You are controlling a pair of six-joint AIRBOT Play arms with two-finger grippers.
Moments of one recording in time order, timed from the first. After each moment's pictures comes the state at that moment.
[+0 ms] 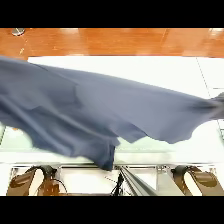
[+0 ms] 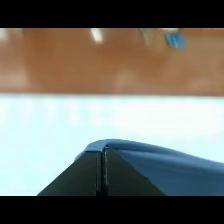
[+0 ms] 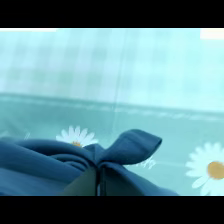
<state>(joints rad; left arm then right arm) 0.36 -0.55 1.42 1.03 -1.33 -1.41 -0.09 -0.55 1.32 -1.25 1.62 1.59</state>
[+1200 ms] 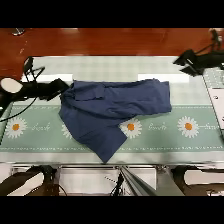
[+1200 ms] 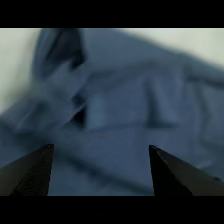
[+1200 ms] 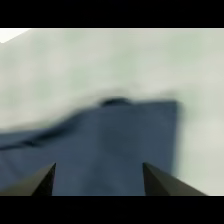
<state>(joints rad) 0.07 -1.15 0.87 1.04 -0.90 -1.51 -0.33 -1.53 1.51 -1.02 1.21 1.48</state>
